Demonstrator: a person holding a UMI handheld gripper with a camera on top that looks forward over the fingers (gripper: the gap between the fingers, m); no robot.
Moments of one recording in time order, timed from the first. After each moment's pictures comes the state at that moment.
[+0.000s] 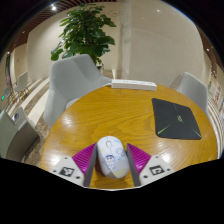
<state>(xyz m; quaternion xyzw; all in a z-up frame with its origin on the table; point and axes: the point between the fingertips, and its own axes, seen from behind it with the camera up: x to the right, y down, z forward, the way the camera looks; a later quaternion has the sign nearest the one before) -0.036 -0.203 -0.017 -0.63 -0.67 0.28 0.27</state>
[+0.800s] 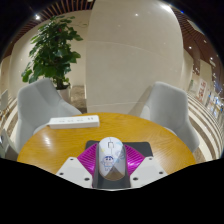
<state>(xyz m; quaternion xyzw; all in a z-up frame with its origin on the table) -0.176 0.039 0.067 -0.68 -0.58 0.27 0.37</state>
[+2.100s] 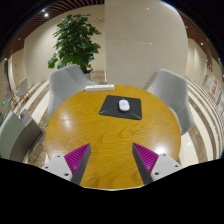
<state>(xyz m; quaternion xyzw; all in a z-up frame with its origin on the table) 0.192 0.008 0.139 -0.65 -0.65 0.28 0.26</state>
